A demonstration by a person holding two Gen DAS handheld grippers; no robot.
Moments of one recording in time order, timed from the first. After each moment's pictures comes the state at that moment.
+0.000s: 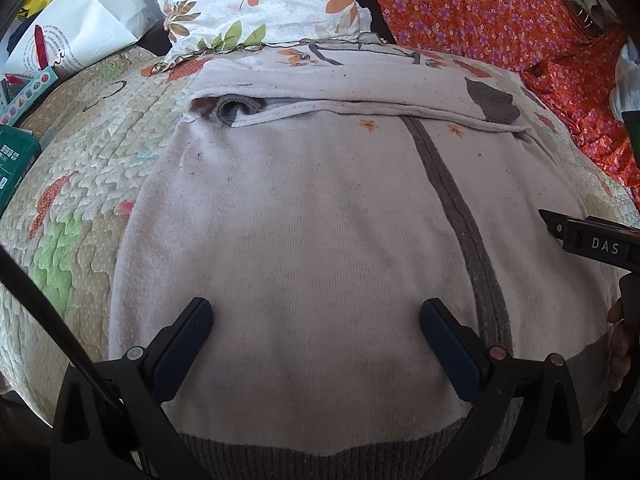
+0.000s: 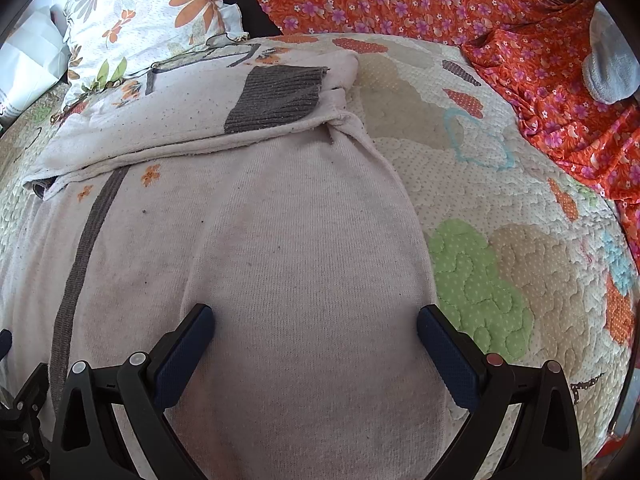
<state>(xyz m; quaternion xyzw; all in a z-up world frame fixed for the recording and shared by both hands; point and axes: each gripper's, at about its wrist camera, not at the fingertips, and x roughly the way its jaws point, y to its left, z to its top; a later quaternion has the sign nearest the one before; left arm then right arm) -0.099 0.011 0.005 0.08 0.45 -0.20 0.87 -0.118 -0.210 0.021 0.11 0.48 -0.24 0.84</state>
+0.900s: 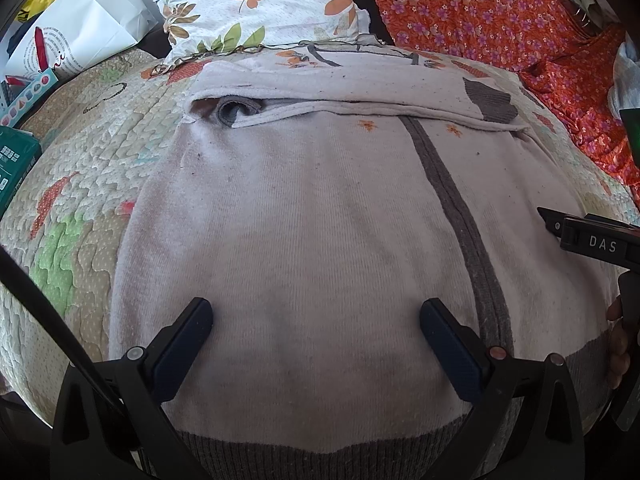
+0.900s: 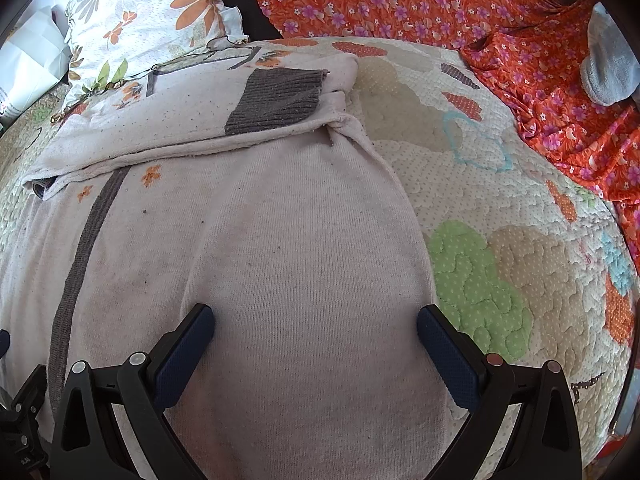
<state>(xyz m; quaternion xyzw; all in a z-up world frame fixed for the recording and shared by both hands) -0.101 0.009 0.006 0.08 0.44 -0.20 0.87 -0.119 -0.208 0.021 0.11 0.48 -0.25 0.84</state>
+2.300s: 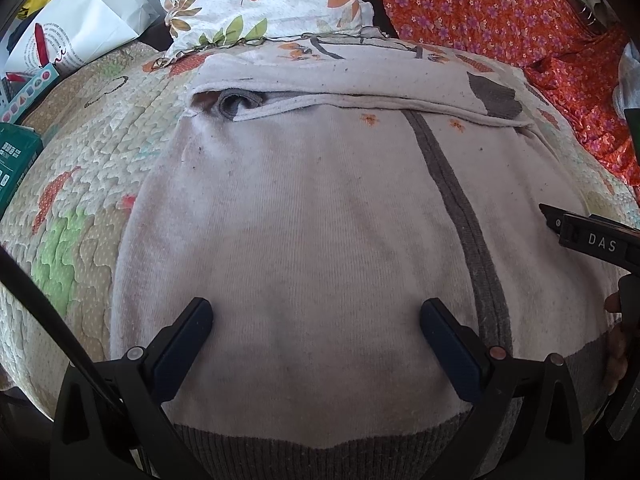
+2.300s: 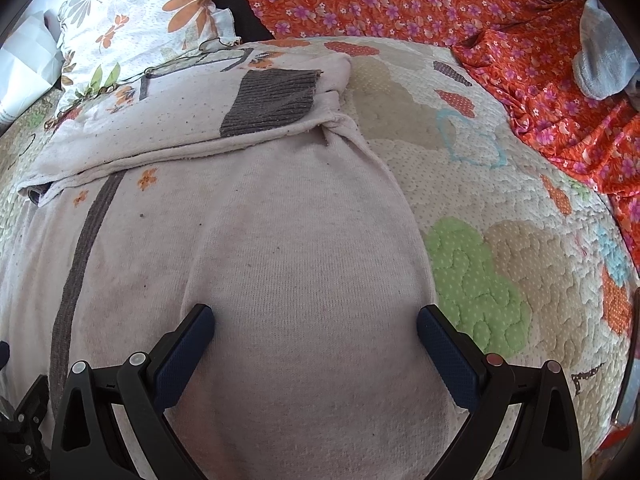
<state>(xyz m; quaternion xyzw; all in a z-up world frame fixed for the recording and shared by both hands) -0.101 0.006 0.004 0.08 0.45 -0.19 0.87 -0.119 -0.208 0.021 0.11 0.47 -0.26 0.83</state>
